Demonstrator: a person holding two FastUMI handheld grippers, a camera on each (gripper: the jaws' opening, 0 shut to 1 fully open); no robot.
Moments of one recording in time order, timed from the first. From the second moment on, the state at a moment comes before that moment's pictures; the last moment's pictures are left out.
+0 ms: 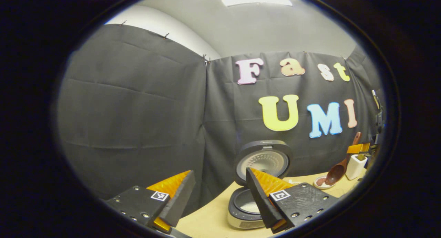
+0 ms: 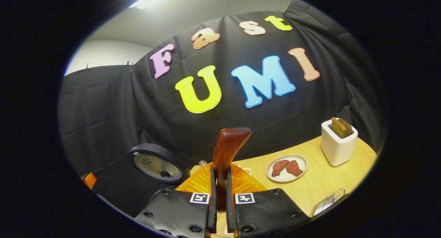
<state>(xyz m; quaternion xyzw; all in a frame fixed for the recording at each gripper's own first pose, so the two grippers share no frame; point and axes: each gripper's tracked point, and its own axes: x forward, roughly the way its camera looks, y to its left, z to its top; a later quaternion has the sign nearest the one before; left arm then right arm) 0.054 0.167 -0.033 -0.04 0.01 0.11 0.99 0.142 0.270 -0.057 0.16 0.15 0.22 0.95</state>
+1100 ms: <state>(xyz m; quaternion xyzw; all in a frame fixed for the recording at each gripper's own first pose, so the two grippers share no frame) 0.071 0.021 -0.004 -0.03 0.00 0.00 1.00 0.132 0.051 -0.104 0.11 0.16 0.06 0.98</state>
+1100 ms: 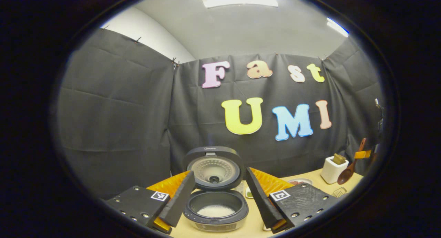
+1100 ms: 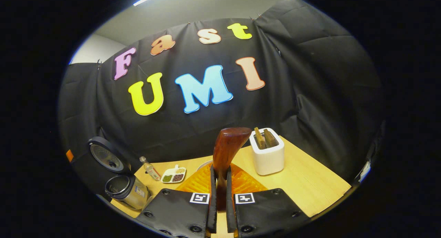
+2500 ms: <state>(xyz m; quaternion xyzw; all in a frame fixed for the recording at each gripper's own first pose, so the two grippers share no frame) 0.064 0.023 0.003 -0.01 0.00 0.02 1.00 0.100 0.037 -0.244 0.11 0.29 0.04 0.95</state>
